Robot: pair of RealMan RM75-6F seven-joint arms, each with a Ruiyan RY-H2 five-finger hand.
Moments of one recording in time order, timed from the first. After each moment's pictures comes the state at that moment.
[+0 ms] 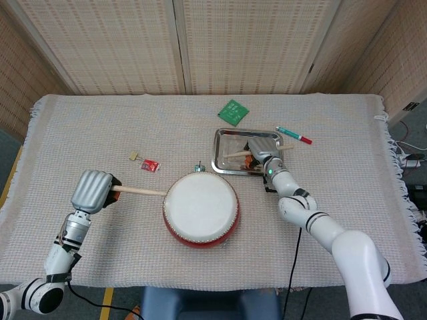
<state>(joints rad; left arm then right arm) -0.58 -1.28 -0.17 -1.65 1.24 1.20 0.31 1.14 -1.79 0.26 -0.59 -0.88 0.30 0.00</state>
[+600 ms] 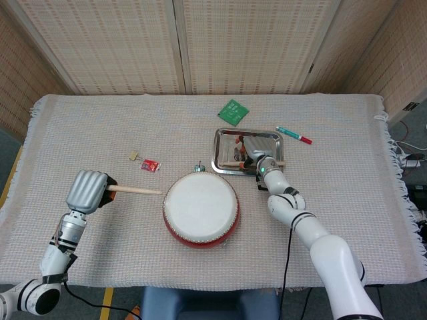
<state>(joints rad) -0.56 -1.27 -0.17 -1.65 1.25 1.21 0.28 1.20 -1.91 0.31 -0.39 -0.89 0.24 0.04</state>
